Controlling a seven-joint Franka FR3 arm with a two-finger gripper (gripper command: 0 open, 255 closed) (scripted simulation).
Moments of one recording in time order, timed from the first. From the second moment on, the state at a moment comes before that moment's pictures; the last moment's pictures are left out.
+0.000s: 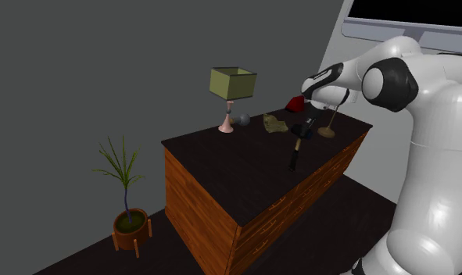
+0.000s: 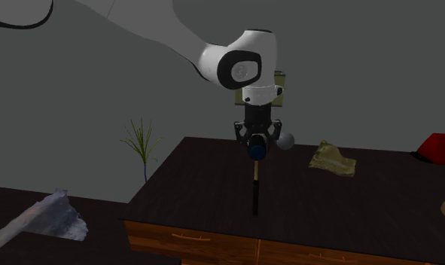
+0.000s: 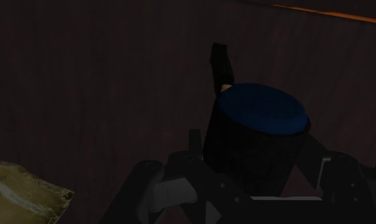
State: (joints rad) arm -0.18 0.39 -0.60 -1.83 0.34 2.24 -1.10
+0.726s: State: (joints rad) arm -0.16 0.33 -0.63 -1.76 0.29 2.13 -1.06
